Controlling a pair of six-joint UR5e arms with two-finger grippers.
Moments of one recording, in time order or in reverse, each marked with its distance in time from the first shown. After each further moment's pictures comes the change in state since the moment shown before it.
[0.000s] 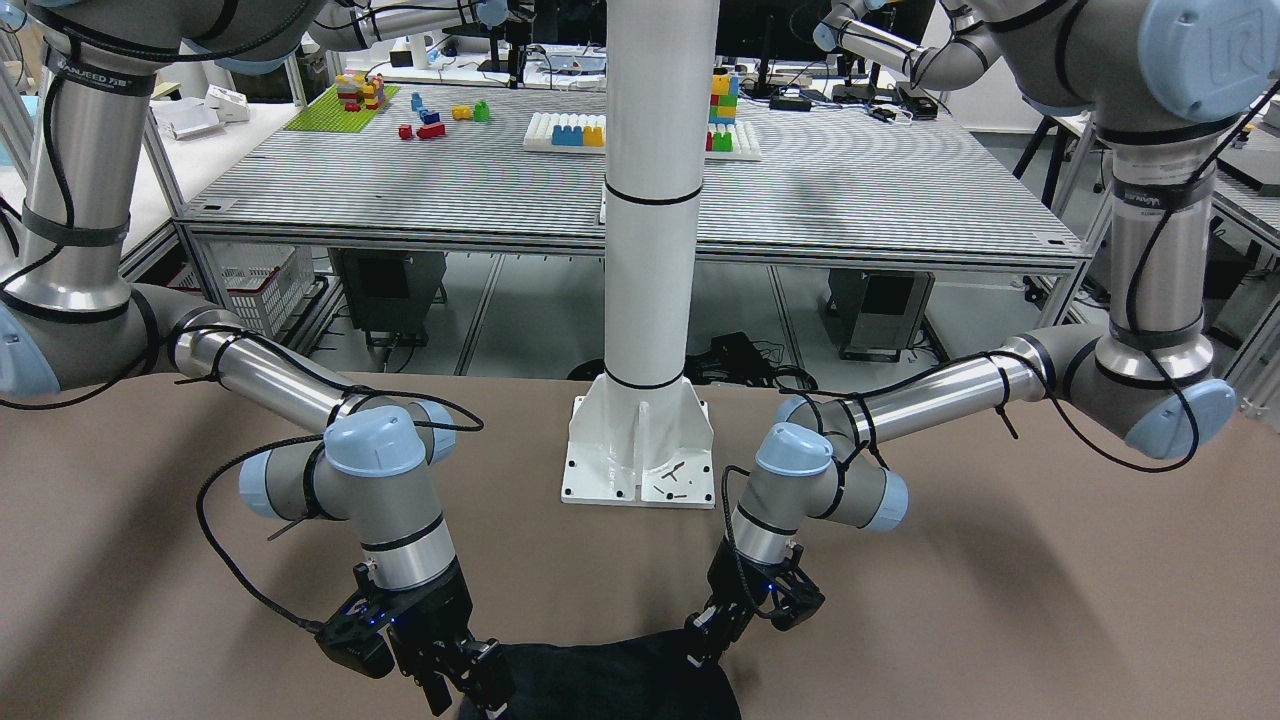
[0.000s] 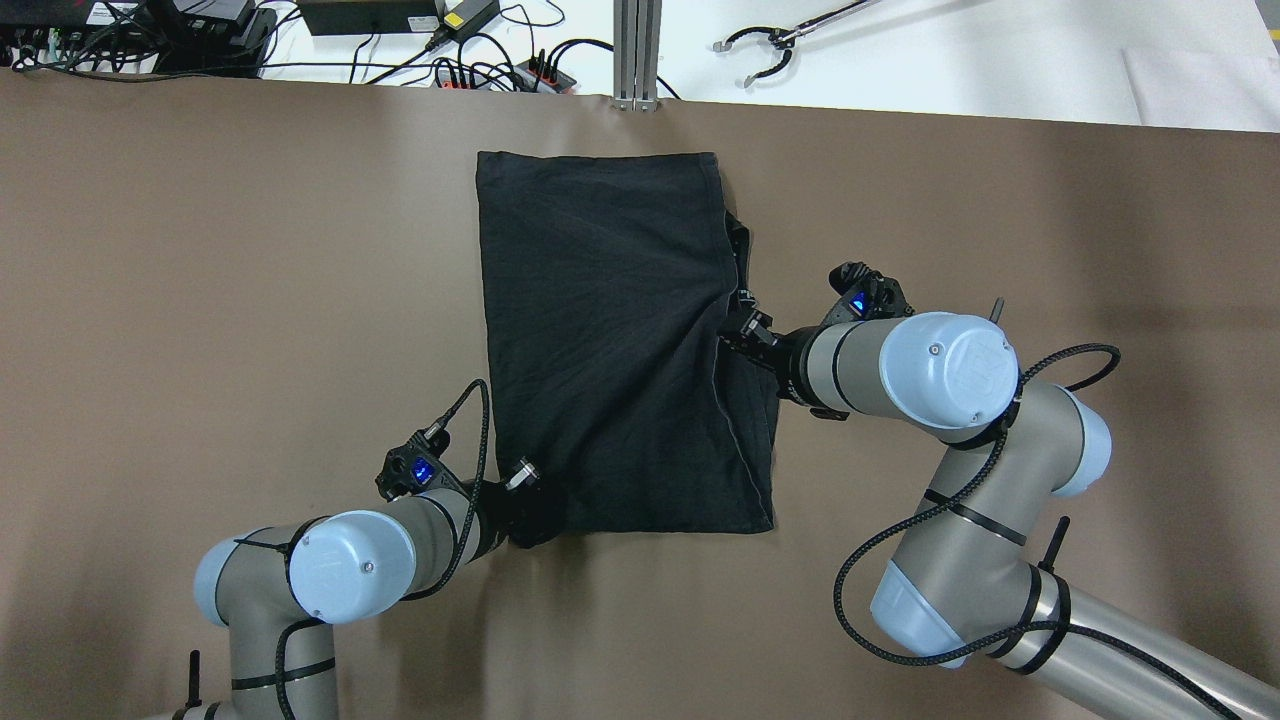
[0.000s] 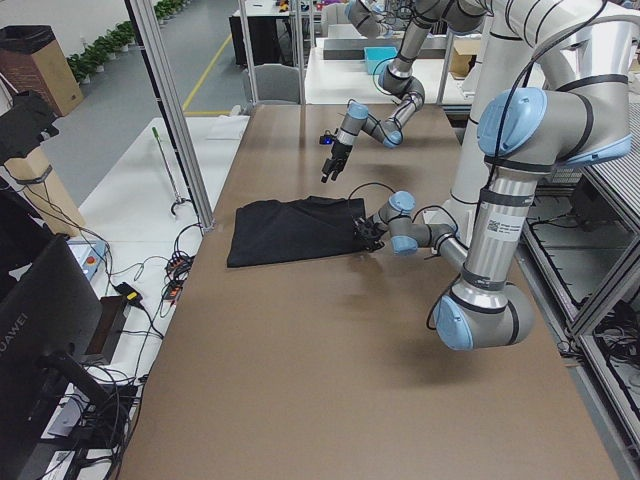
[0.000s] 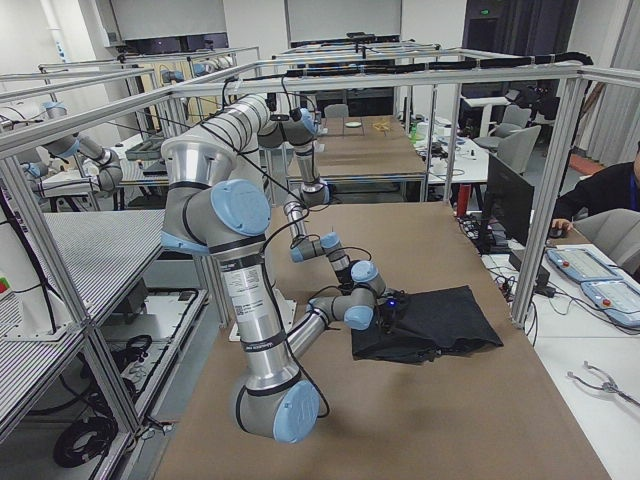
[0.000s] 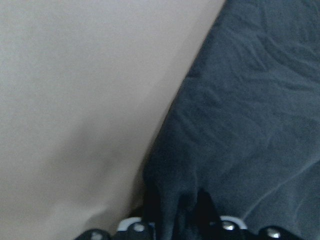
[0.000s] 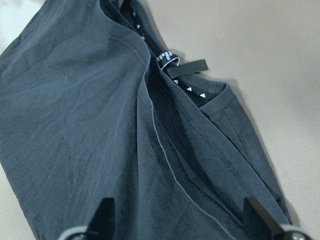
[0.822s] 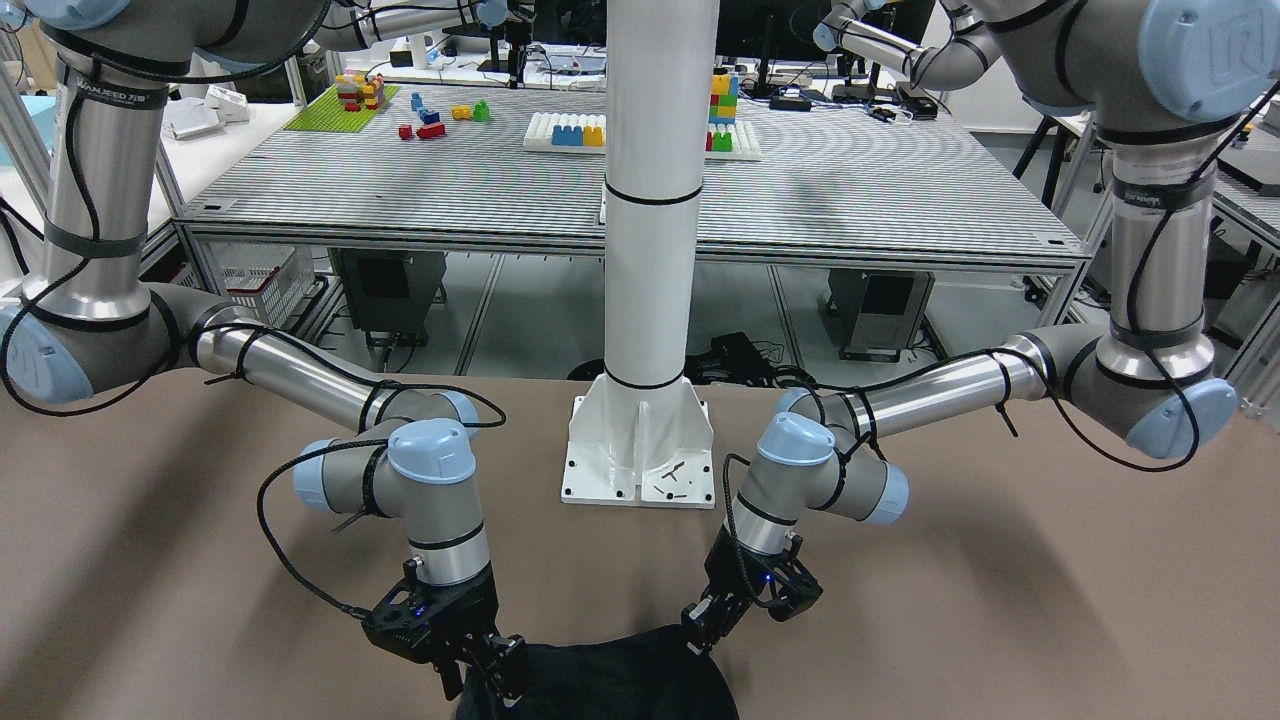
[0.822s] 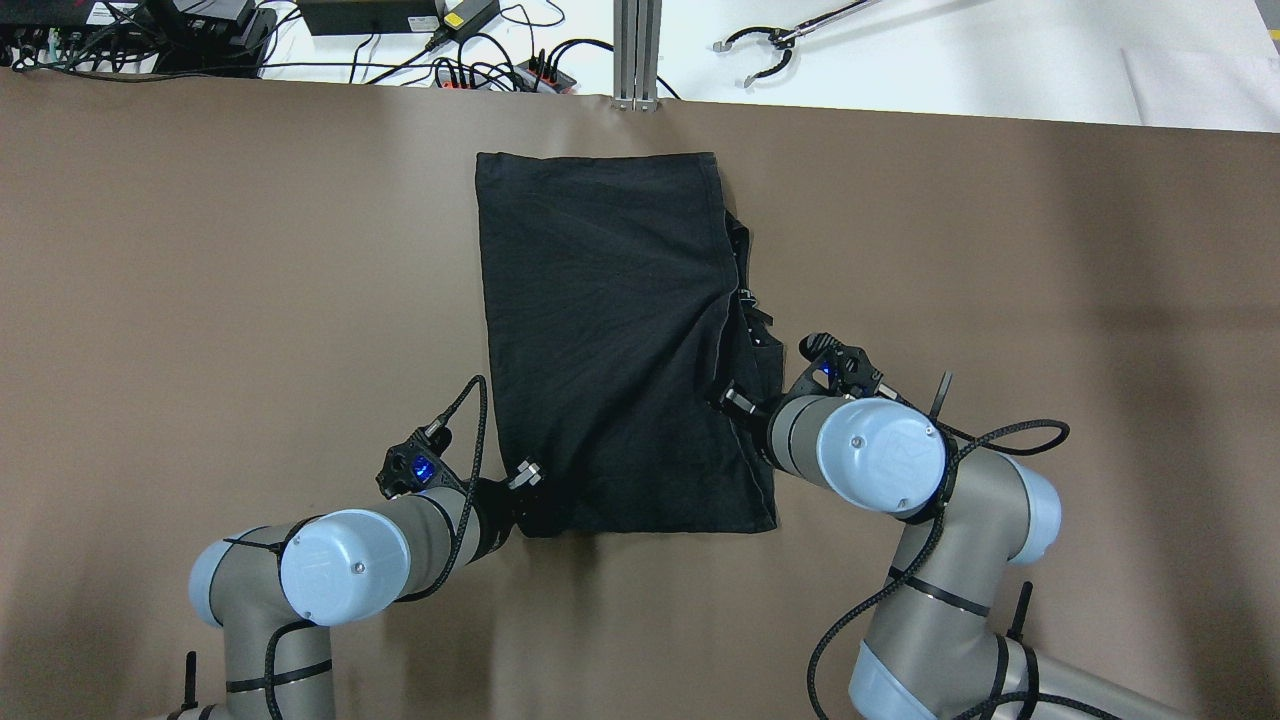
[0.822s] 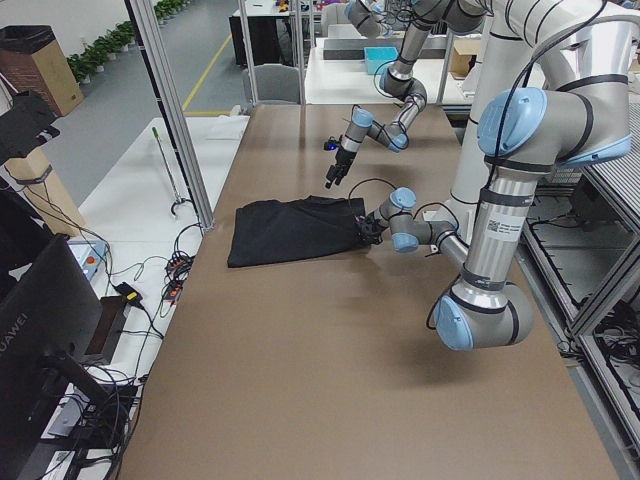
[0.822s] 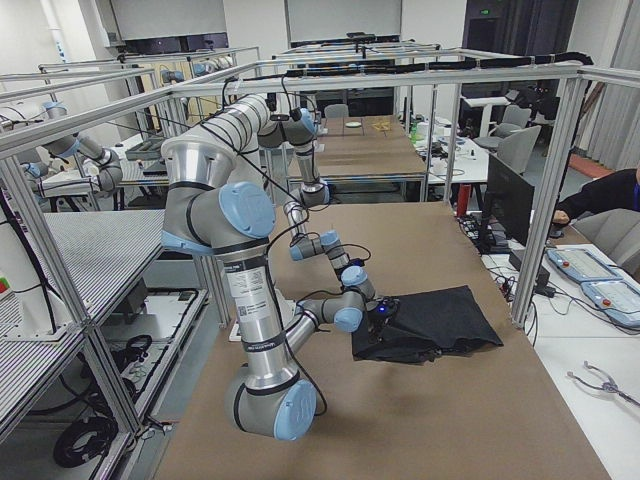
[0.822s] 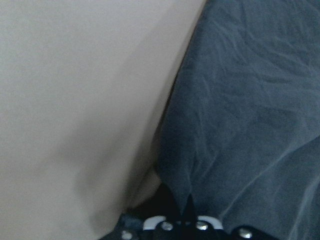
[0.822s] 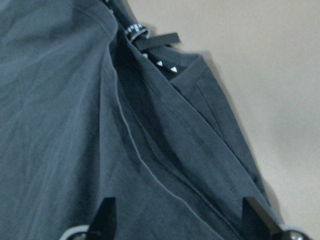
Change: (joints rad) left arm -0.001 0.002 -0.031 -0.001 -0.007 0.007; right arm -0.130 -0.019 -0.019 -0.077 -0.150 0.005
